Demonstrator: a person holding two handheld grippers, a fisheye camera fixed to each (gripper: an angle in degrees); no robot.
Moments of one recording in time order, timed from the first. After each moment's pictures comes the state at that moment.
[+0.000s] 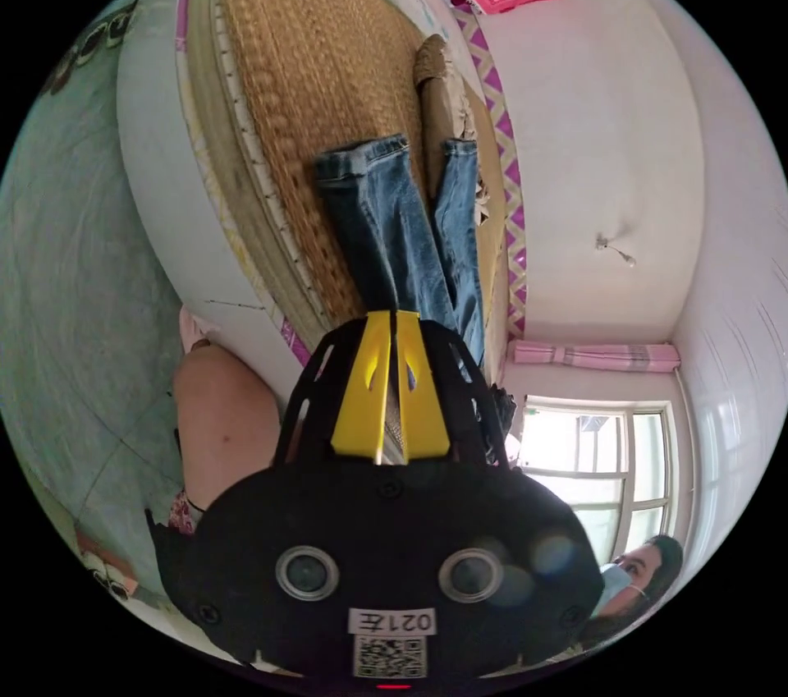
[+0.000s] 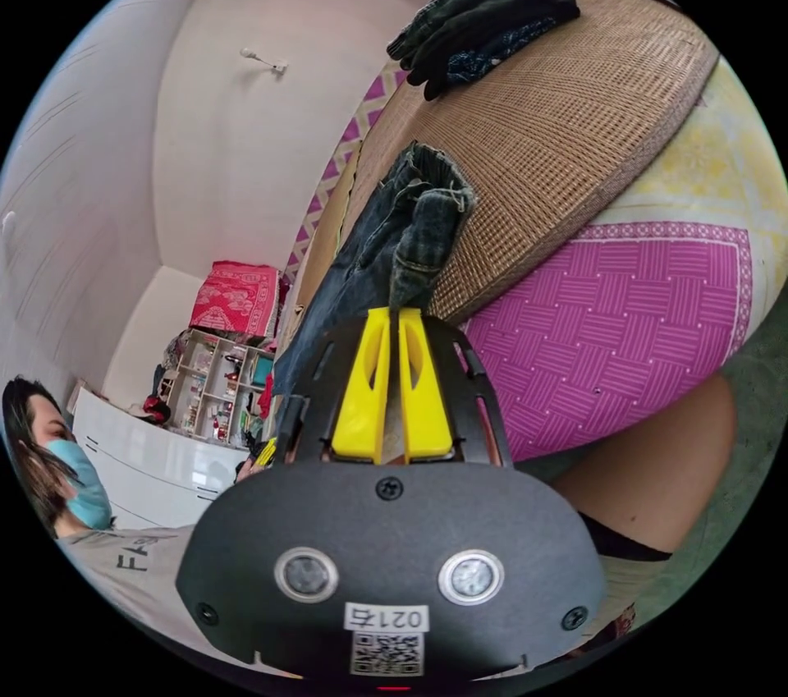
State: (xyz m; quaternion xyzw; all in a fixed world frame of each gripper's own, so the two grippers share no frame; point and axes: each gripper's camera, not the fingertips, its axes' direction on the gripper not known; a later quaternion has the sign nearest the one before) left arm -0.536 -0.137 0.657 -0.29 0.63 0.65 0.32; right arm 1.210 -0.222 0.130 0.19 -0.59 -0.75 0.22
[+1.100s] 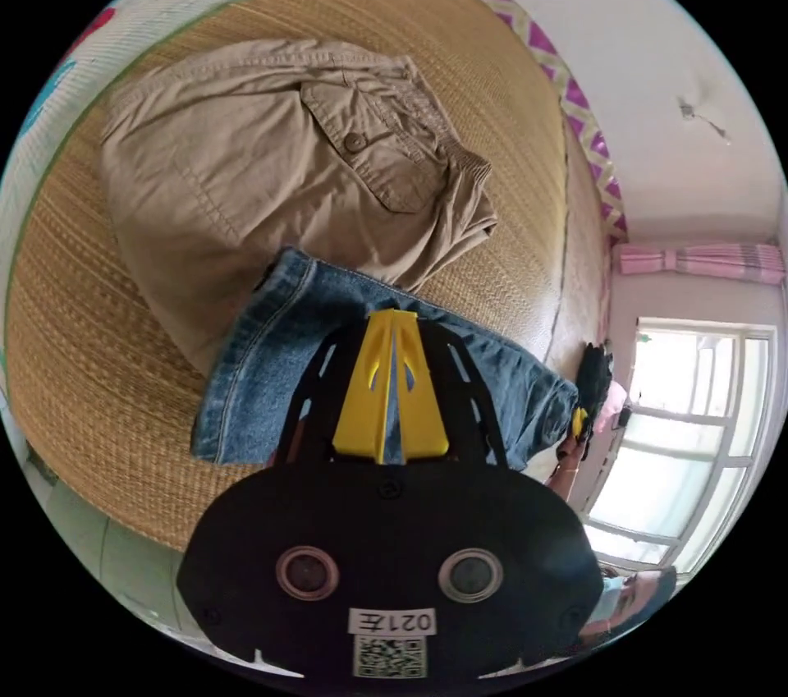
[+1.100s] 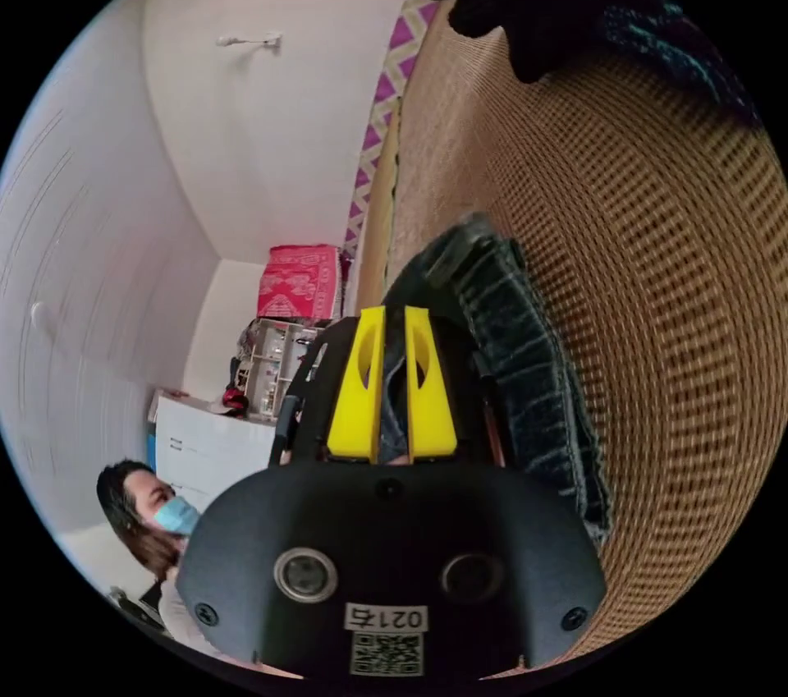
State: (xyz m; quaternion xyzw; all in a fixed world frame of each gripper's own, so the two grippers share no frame) left arm -0.436 0.210 0.189 -0.10 0.48 0.82 0.28; right arm 1.078 0.107 -0.186 0.04 -0.53 -0.83 0.17
